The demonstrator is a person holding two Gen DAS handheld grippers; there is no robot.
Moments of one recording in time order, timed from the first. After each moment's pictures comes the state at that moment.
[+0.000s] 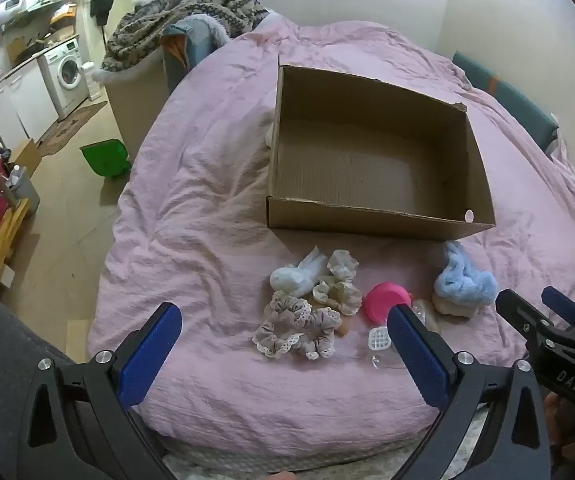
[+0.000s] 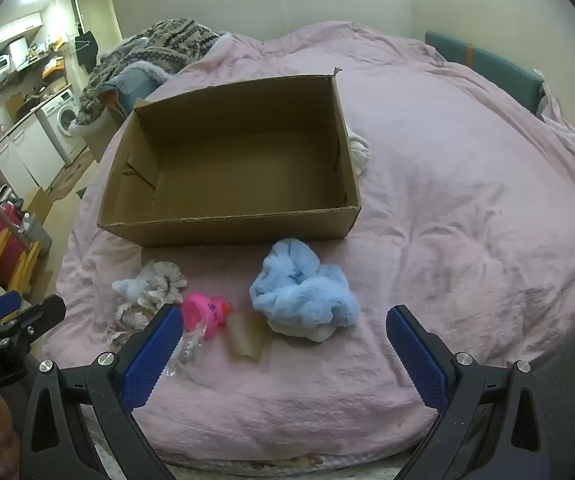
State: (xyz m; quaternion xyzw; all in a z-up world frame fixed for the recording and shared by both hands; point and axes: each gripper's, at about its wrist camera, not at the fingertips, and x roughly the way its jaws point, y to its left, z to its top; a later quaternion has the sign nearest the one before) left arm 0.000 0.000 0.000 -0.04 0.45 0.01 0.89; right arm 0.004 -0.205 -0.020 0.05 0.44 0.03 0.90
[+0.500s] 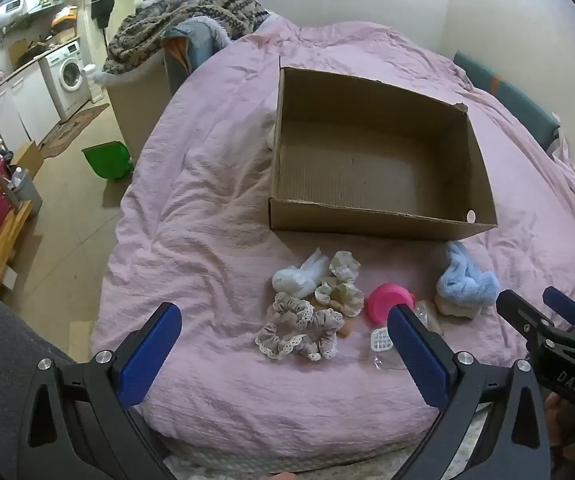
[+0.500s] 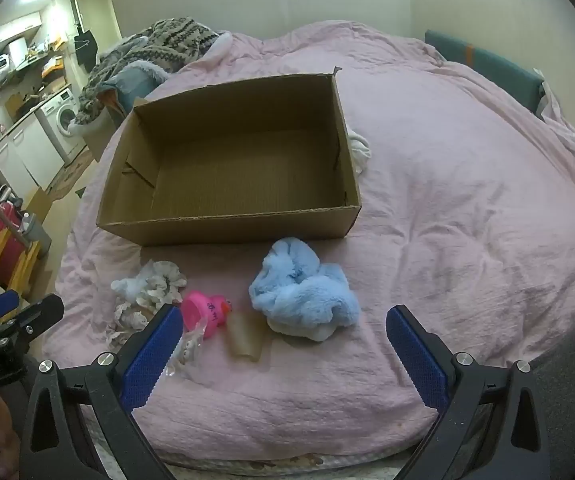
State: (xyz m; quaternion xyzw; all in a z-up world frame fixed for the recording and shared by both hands) left arm 0.001 0.005 -0.002 -0.03 0.45 0.01 0.89; right arm 0.005 -0.204 -0.020 0.04 0.44 0.03 0.90
